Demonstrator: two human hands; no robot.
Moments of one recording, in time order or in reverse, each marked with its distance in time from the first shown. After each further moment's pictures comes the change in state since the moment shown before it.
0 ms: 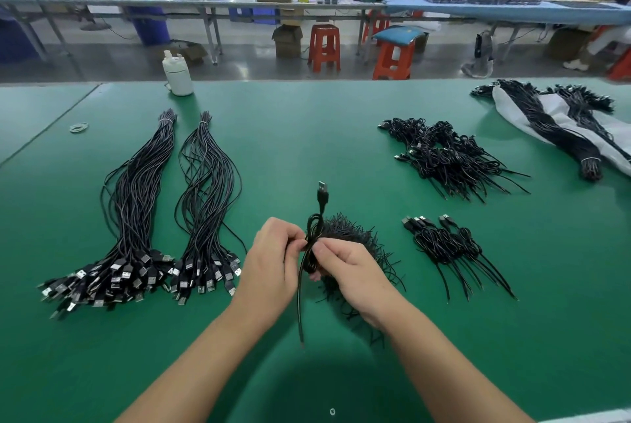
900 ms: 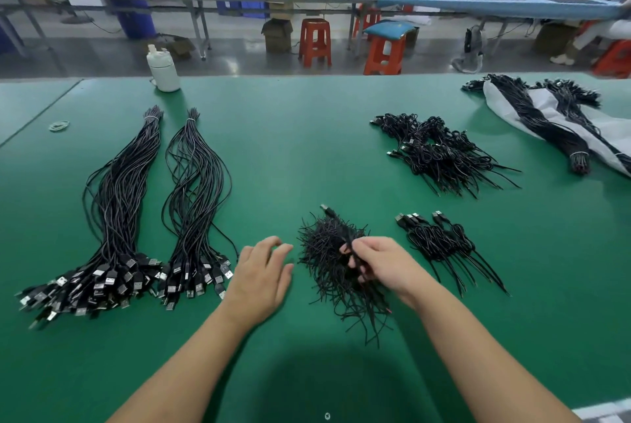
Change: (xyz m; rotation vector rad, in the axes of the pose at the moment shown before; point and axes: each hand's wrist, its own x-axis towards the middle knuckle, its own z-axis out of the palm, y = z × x) left_hand -0.027 -0.107 0.049 0.485 -0.146 0.258; right_hand 0.016 0.039 -0.072 -0.155 0.114 0.448
